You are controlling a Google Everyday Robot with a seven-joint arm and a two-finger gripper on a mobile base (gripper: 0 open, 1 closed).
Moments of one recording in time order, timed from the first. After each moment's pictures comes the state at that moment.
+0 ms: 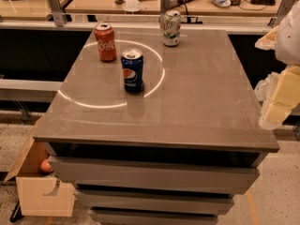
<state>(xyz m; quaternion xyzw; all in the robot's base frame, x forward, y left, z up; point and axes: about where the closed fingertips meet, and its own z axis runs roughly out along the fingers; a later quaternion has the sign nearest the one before) 0.438 -0.217 0.976 -0.60 0.78 -0.03 0.16</state>
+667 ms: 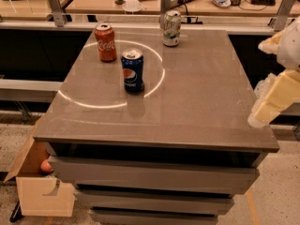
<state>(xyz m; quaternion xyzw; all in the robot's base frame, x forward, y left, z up) 0.448 -0.220 0.967 -0.55 0.80 0.00 0.23</state>
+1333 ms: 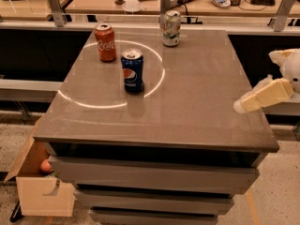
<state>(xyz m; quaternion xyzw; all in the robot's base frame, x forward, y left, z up) 0.507 -0.242 0.932 -0.41 0.82 0.08 0.40</state>
